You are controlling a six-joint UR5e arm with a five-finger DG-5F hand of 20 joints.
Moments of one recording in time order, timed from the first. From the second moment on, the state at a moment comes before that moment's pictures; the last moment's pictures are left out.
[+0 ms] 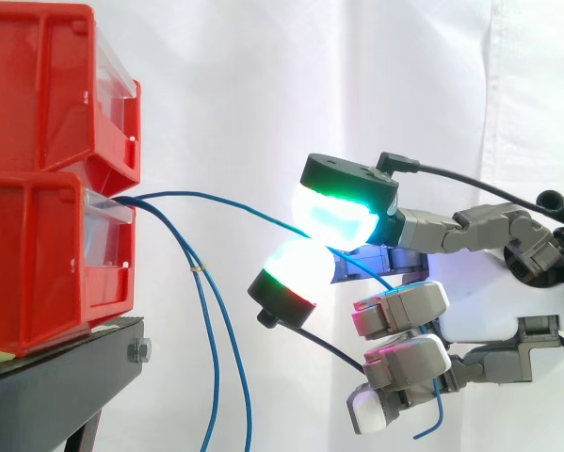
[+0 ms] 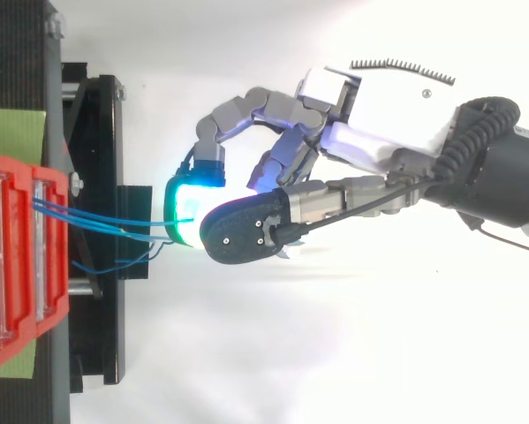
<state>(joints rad) 0.20 -2.28 -1.24 -2.83 -1.14 0.00</state>
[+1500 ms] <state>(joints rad) 0.20 -2.28 -1.24 -2.83 -1.14 0.00</state>
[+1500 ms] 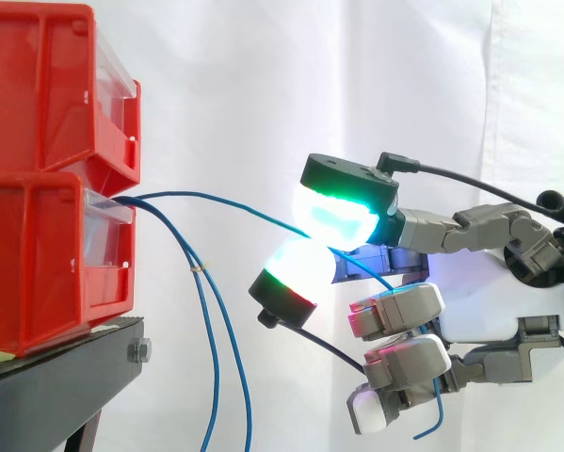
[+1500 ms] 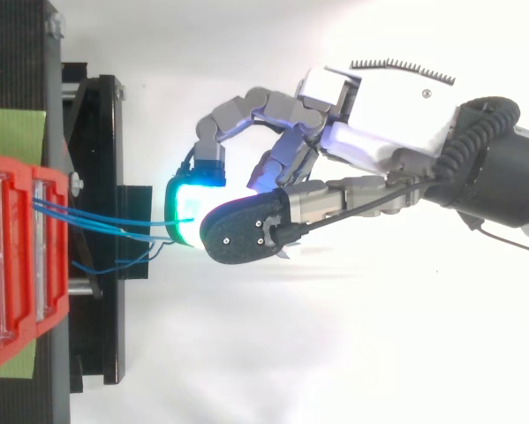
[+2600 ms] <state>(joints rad) 0.20 -2.28 -1.24 -2.83 -1.13 0.00</state>
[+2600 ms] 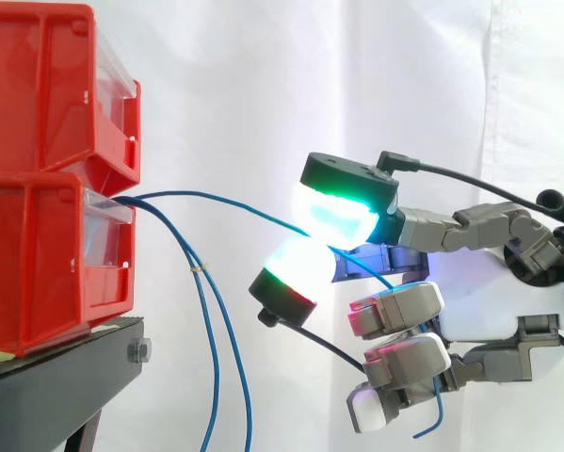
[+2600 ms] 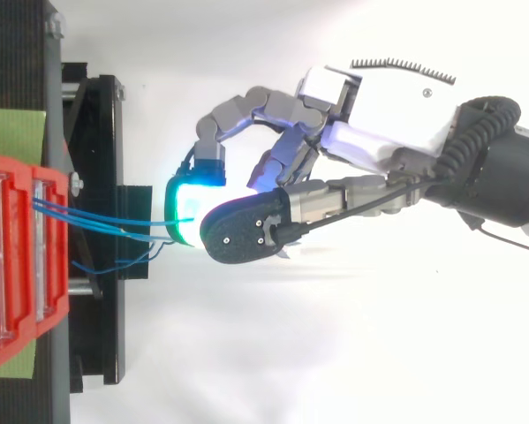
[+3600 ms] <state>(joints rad) 0.20 -2.28 -1.24 -2.83 -1.13 0.00</state>
